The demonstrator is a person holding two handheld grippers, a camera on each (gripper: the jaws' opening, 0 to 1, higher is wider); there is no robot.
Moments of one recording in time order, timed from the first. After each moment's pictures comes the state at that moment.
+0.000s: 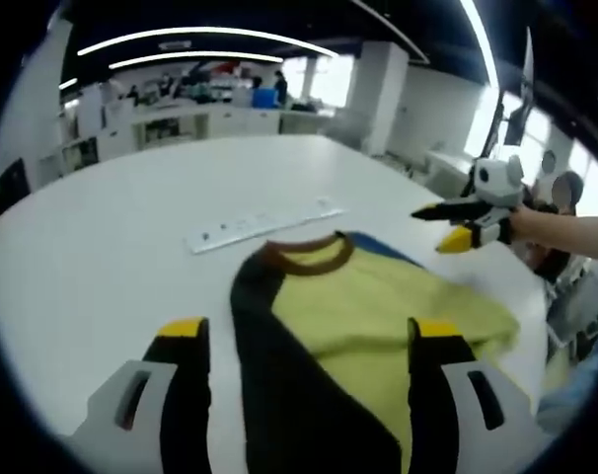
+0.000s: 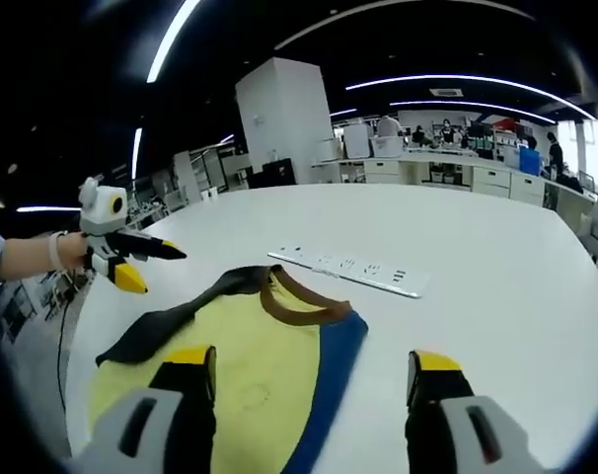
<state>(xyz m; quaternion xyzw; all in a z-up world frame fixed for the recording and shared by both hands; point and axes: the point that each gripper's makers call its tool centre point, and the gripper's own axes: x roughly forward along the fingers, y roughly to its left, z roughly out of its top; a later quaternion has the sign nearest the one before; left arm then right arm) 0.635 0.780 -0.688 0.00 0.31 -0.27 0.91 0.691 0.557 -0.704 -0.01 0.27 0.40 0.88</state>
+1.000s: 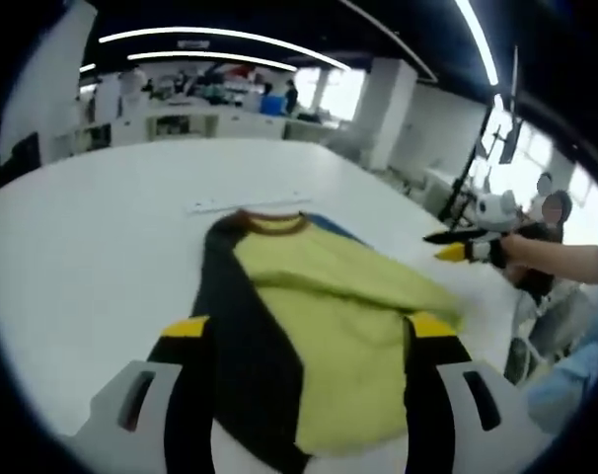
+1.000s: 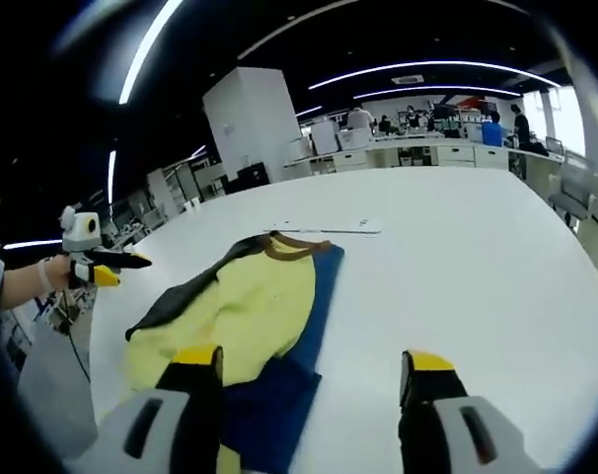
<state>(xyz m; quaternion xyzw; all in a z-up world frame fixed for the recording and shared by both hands) 0.512 0.769 -0.668 -0.06 0.29 -0.25 0.92 0.582 0.469 -0.718 0.04 0.29 0.35 0.89</state>
